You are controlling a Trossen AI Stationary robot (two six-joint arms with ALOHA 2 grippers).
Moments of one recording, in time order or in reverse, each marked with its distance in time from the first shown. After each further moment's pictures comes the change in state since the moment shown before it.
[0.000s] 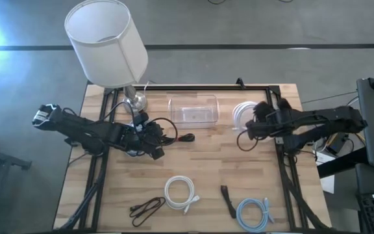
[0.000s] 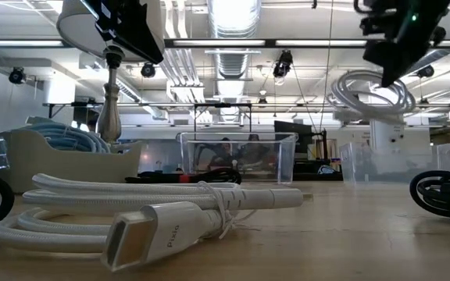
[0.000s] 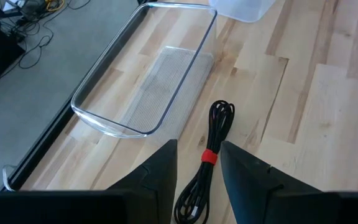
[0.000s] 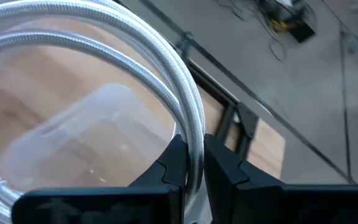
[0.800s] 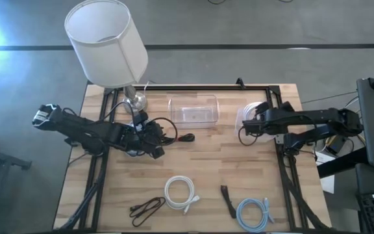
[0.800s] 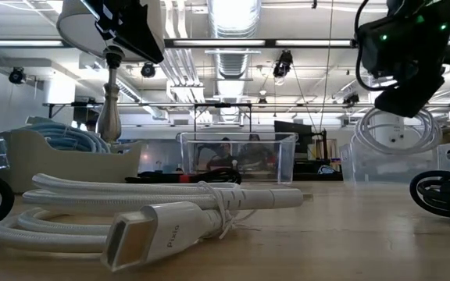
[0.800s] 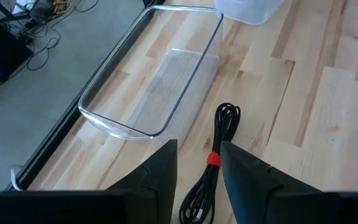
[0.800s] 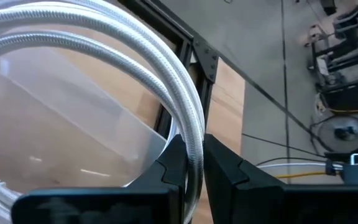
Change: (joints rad) left arm 0.000 0.000 0.000 0.000 -0.025 0.000; right arm -0.200 0.076 -0.204 0.004 -0.015 0.103
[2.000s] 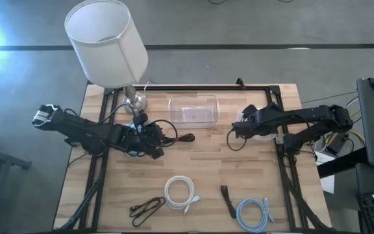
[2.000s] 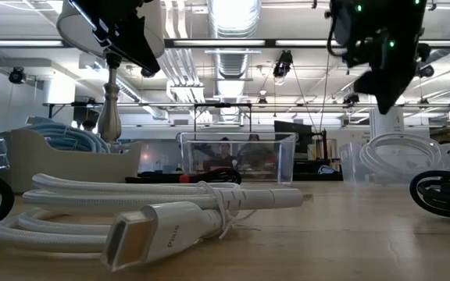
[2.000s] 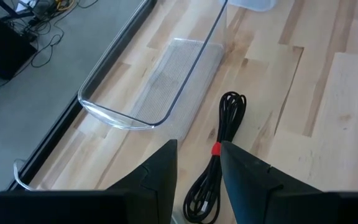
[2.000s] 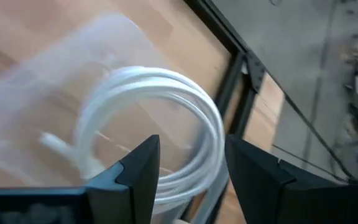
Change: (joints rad) left arm 0.000 0.000 -0.048 0.017 -0.008 0.000; right arm 0.104 0.157 0.218 0.011 -0.156 -0.121
